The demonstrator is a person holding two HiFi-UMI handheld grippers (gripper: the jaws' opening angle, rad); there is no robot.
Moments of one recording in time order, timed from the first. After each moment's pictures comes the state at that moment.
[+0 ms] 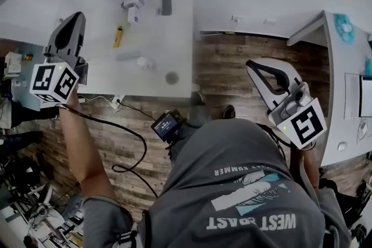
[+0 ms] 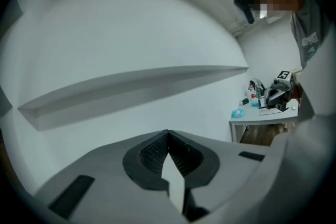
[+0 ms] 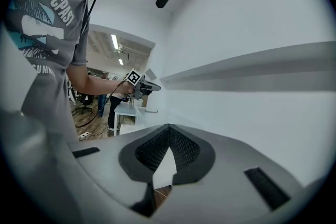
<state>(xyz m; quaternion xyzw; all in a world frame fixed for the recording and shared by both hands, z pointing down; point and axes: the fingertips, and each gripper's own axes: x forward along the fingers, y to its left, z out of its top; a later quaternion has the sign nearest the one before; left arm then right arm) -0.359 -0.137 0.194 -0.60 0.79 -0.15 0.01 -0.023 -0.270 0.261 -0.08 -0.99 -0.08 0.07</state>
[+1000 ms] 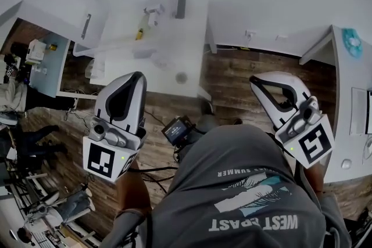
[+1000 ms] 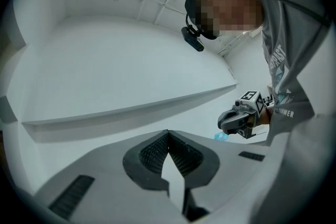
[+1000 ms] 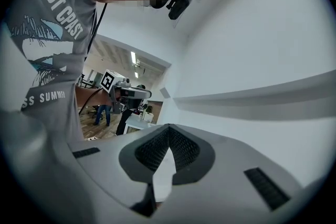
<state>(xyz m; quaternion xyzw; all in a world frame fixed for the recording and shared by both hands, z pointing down) -0.068 -0.103 0.145 -0.62 0.77 -0.10 0.12 0.055 -0.234 0.201 -0.15 -0.98 -0.13 -0.02</state>
